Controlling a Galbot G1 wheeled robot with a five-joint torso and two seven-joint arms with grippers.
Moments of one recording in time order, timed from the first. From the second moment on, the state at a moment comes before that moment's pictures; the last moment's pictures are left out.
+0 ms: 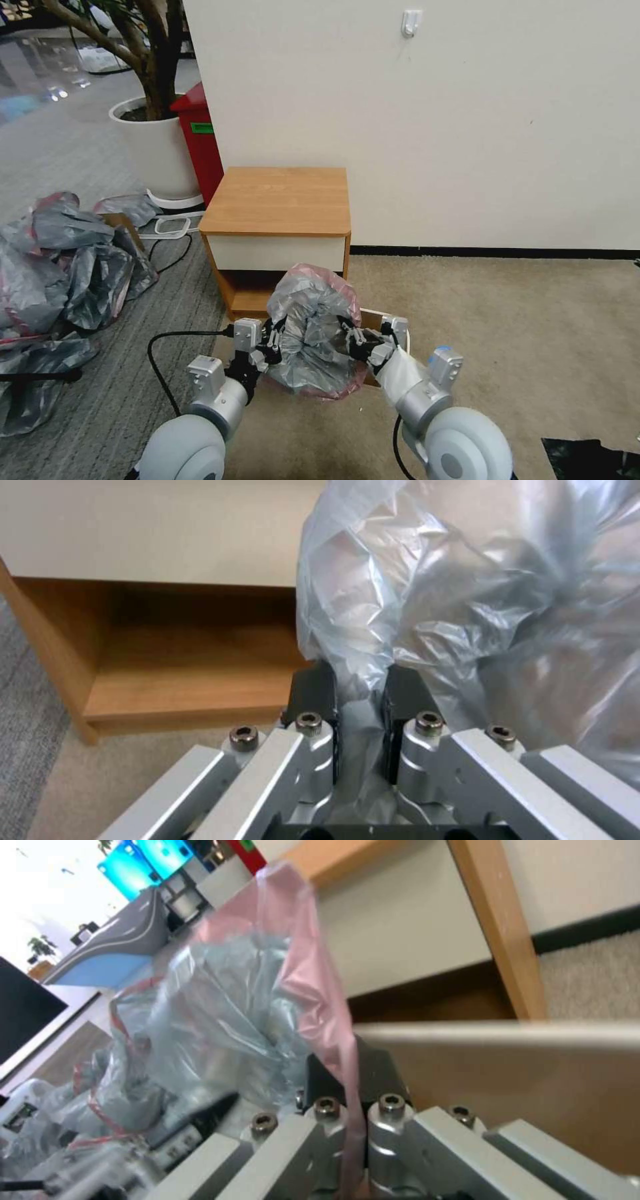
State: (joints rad) left arm 1.51 -1.02 -0.21 -2.27 -0.62 0.31 -0.32; right arm -1.49 1.29 0.23 2.29 0.72 -0.43 0.16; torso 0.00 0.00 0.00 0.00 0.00
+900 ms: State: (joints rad) left arm 1.56 -1.05 -0.24 -2.29 -0.61 0.32 -0.27; right arm -1.10 0.99 0.26 2.19 1.21 -0.69 0.41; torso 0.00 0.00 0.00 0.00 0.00
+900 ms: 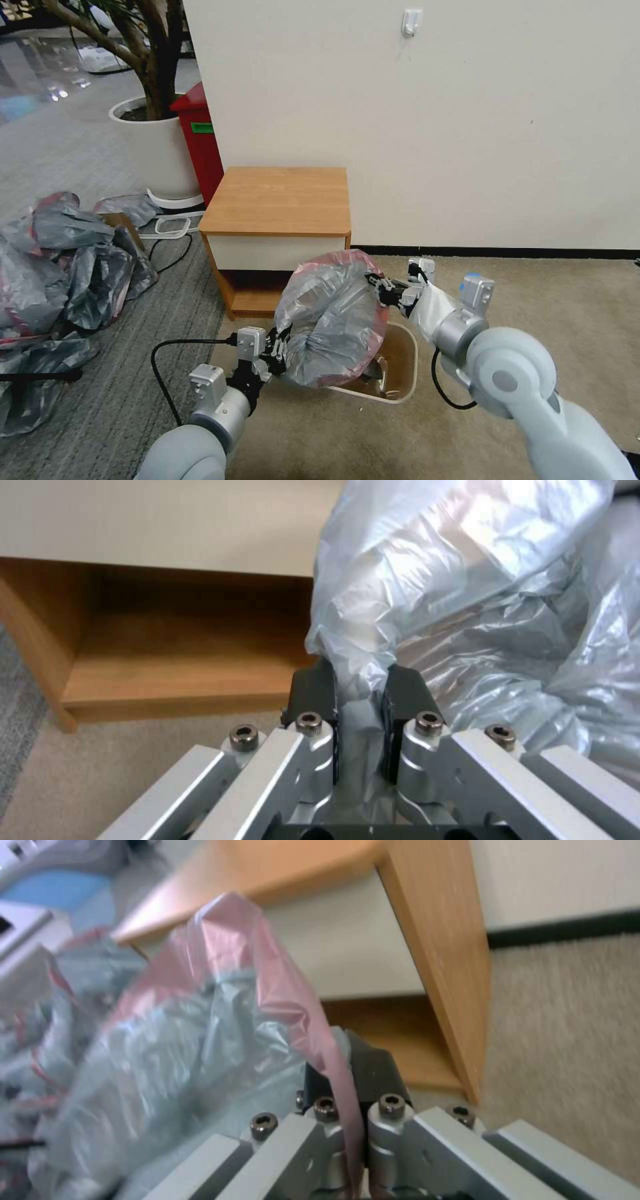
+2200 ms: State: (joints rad) left arm 1.53 -1.13 -0.38 -2.22 -0.97 0.33 -0.19; right arm -1.10 0.82 0.39 2.09 1.82 -0.71 0.61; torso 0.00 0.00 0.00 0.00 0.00
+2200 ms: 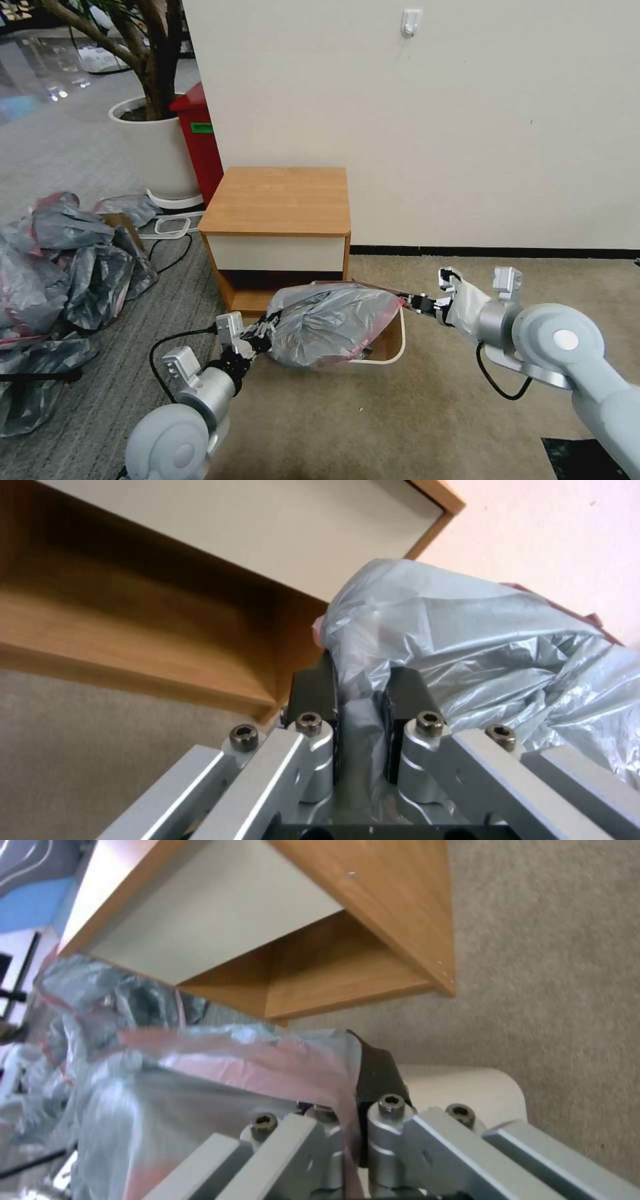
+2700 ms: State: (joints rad) left arm 1.53 -1.13 -0.38 -2.20 -0.96 0.33 -0.18; right arm -1.14 0.83 0.49 2.16 1.92 -0.70 0.68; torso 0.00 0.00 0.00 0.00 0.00
